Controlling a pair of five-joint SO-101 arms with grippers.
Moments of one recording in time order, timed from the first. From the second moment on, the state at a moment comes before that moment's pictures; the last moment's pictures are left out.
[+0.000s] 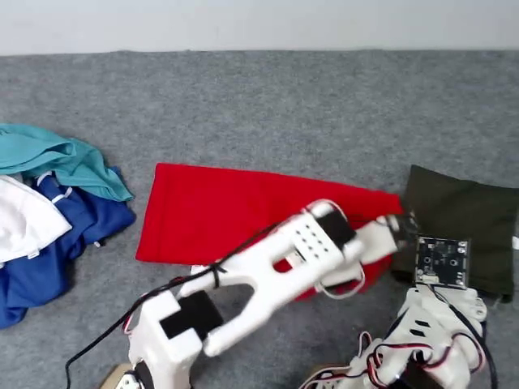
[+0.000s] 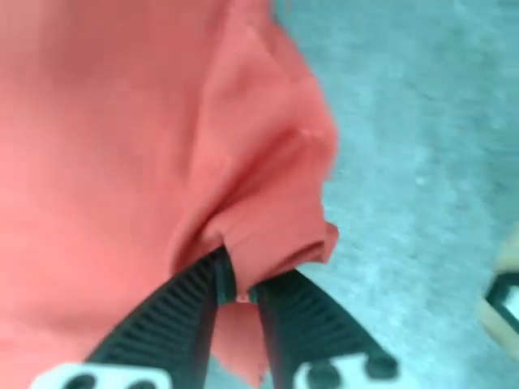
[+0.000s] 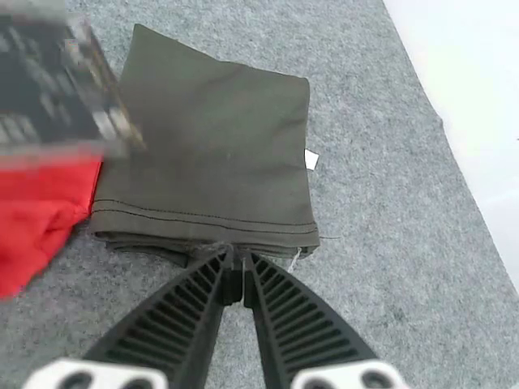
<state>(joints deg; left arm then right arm) 50.5 21.9 -3.3 78.1 -10.2 38.3 -103.6 62.3 83.0 34.3</state>
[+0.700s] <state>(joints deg) 39.3 21.9 -3.3 64.5 -10.3 38.3 -103.6 62.3 83.0 34.3</state>
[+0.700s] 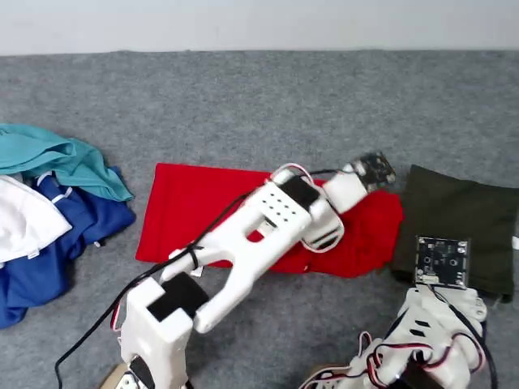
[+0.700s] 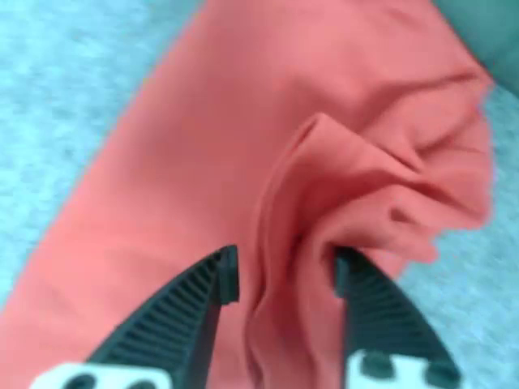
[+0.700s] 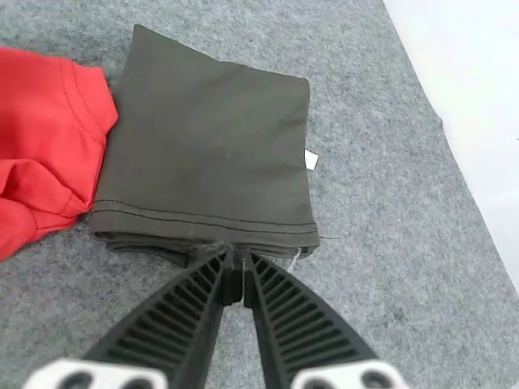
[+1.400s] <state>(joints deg) 32.9 29.8 -22.8 74.2 -13.4 38.3 -103.6 62.3 83.2 34.3</state>
